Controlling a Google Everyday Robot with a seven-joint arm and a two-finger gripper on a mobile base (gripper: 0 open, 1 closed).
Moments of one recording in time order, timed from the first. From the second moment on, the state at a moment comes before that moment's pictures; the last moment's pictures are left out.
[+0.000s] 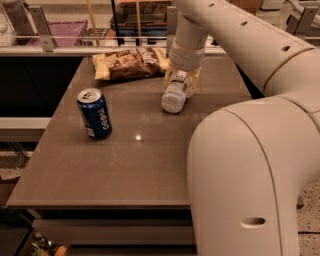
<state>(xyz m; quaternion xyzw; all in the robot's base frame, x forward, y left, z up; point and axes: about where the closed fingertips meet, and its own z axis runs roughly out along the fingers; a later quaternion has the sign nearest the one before) 0.688 -0.070 0.835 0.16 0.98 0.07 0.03</state>
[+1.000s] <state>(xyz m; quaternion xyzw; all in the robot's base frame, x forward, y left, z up) 0.673 -0.097 0.858 0.18 0.98 0.08 0.10</state>
